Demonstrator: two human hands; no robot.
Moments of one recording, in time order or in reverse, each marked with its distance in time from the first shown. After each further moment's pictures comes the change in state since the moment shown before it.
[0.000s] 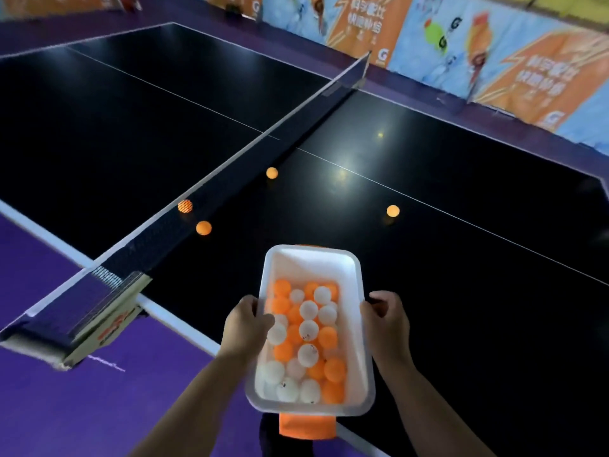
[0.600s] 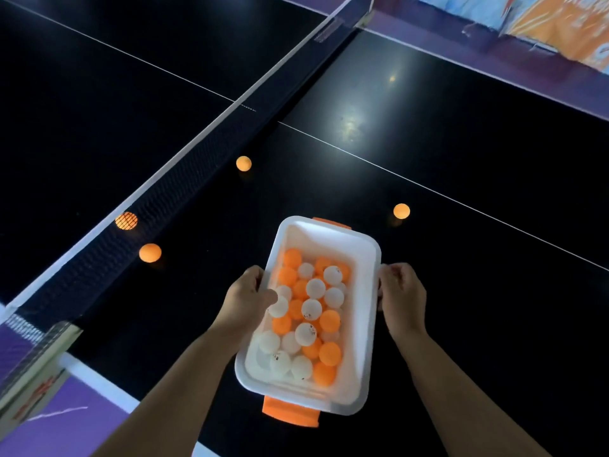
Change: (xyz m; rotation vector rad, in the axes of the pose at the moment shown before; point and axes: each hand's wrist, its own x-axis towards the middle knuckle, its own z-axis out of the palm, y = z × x) left_hand 0.163 0.092 0.072 -0.008 -0.180 -0.101; right_hand 0.216 0.018 0.029 -0.069 -0.008 0.105
